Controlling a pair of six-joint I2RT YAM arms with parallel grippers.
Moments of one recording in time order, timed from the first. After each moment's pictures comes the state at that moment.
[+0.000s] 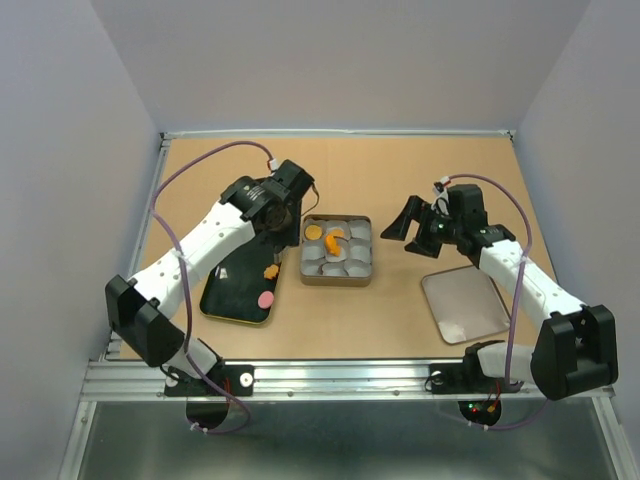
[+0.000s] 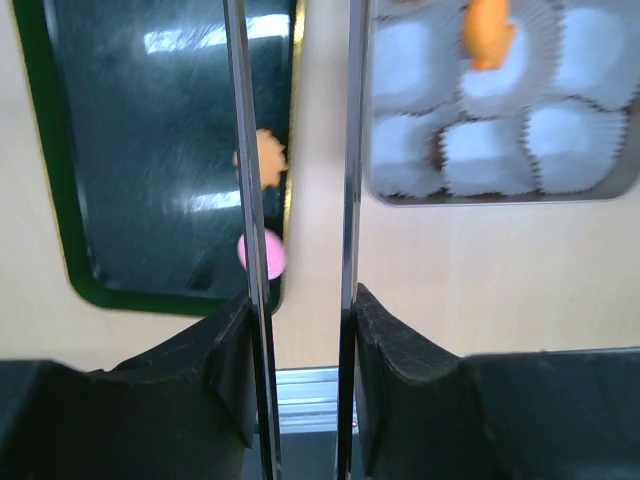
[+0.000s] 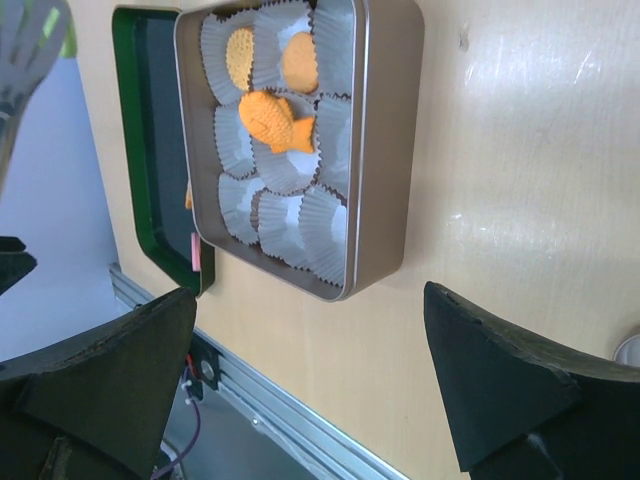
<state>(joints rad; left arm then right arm) -0.68 1.43 1.44 -1.17 -0.25 -0.57 0.23 1.24 0.84 -0.33 -0.51 0.67</state>
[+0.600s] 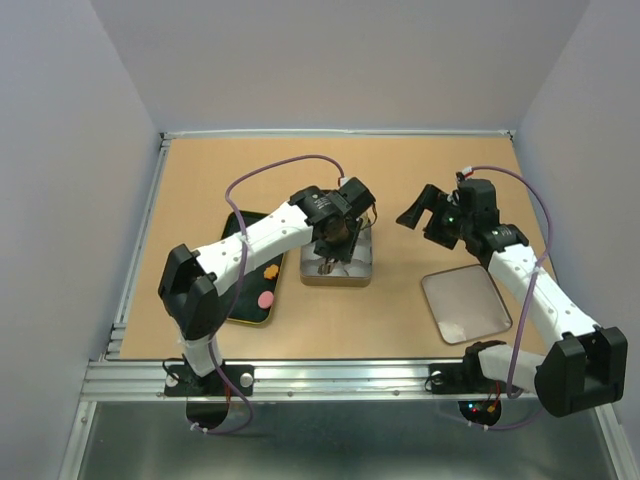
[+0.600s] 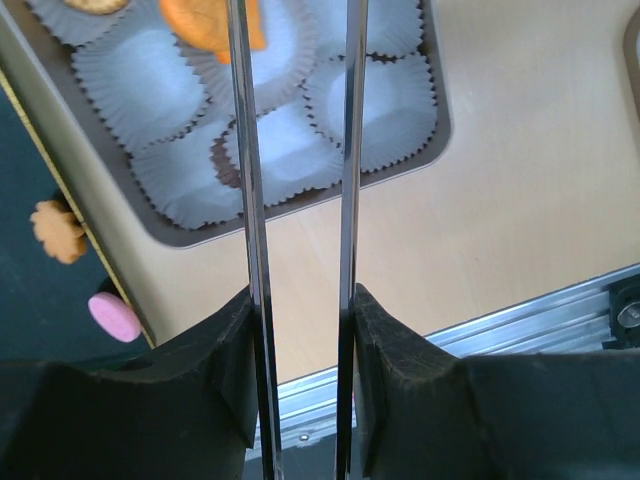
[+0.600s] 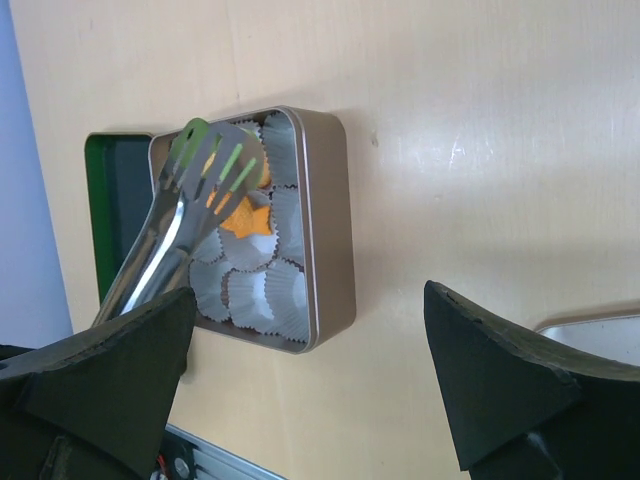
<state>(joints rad) -0.91 1.73 1.63 -1.07 -0.13 -0.54 0.21 1.15 0.90 -0.39 -0.24 0.68</state>
